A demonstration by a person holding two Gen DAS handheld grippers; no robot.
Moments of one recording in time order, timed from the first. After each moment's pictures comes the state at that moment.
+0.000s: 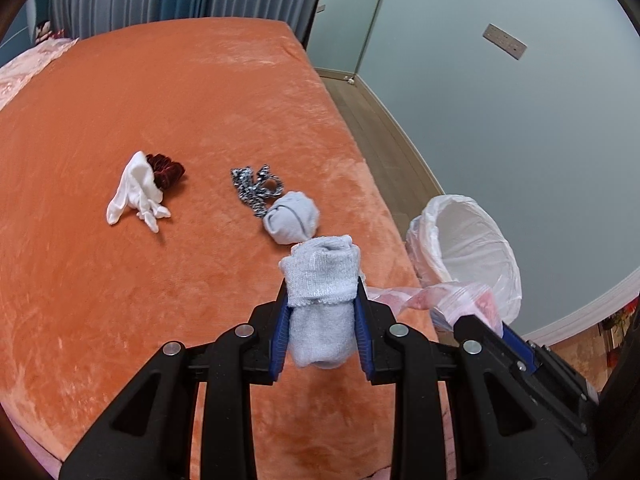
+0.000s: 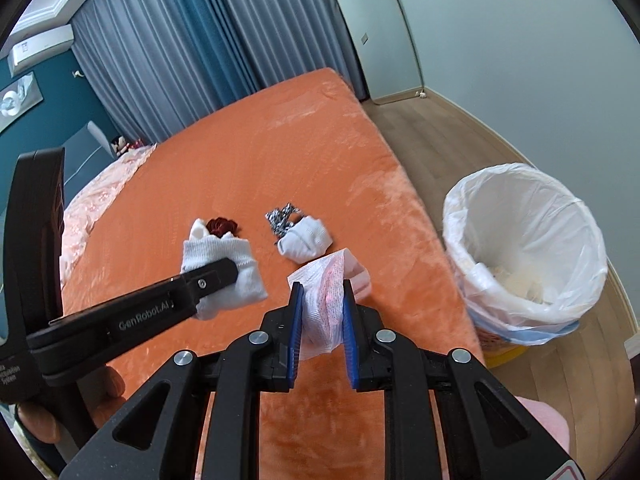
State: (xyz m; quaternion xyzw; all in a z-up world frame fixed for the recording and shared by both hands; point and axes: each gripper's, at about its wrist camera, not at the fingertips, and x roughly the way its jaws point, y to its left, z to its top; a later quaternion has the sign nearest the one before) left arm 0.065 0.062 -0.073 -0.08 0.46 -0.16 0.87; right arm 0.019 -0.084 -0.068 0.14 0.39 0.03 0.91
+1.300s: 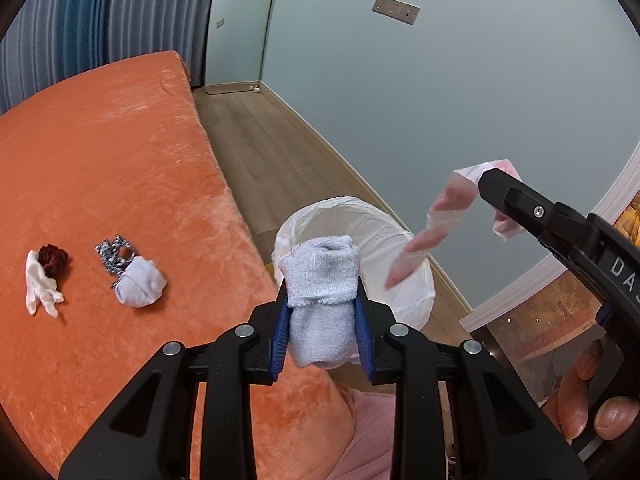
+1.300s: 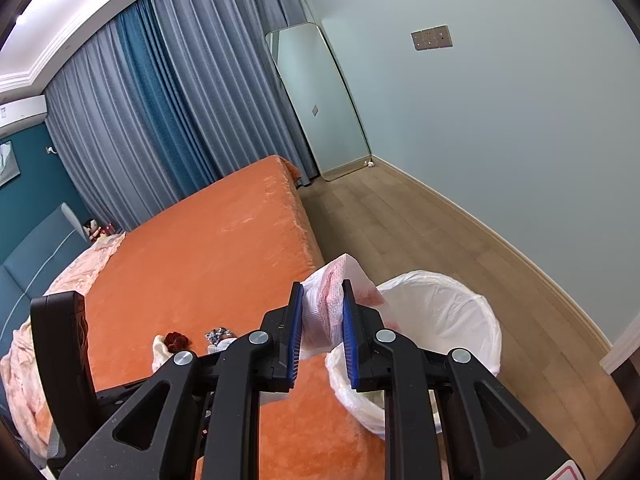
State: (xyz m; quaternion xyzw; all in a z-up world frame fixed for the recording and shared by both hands) left arm 0.066 -0.088 -0.023 -0.02 0.42 -0.29 0.86; right arm 0.012 -0.229 0.029 0.17 0.28 -0.06 0.94
